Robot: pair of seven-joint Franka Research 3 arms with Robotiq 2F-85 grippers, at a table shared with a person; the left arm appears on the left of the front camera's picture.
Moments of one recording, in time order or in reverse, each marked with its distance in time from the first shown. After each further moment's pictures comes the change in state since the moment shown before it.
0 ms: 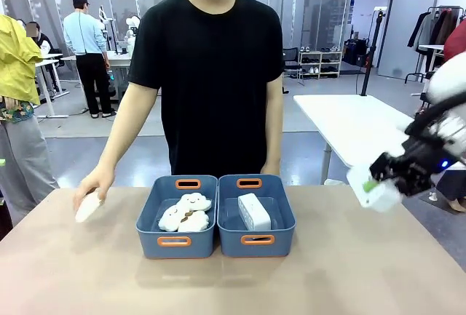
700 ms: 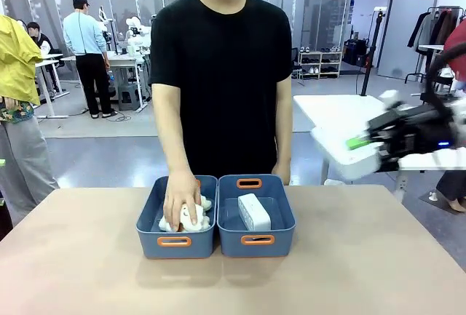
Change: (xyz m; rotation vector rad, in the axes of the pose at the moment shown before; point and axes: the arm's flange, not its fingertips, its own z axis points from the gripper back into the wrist) left arm 0.000 0.000 0.000 0.001 0.000 0.000; right arm -0.006 0.009 0.030 0.653 0.111 0.058
